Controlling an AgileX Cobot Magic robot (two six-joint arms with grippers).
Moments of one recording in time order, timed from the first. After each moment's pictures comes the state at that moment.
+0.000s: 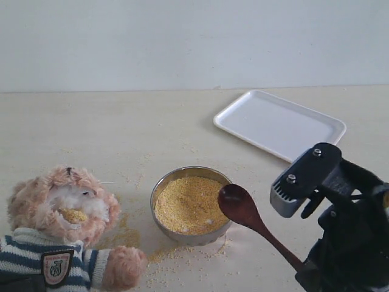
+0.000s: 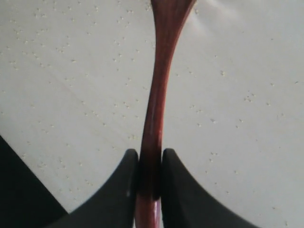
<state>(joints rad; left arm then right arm) 0.06 0.57 -0.05 -1.09 0.75 0.50 0.76 1.13 -0.62 0.16 0.77 -0.18</state>
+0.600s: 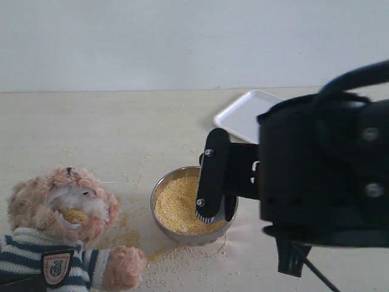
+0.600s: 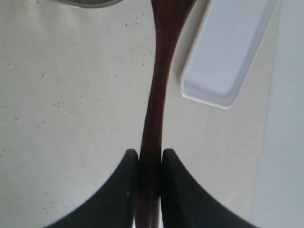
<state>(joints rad) 0.06 0.57 -0.05 -1.09 0.75 0.50 1.16 1.49 -0.94 -0.79 1.17 0.19</state>
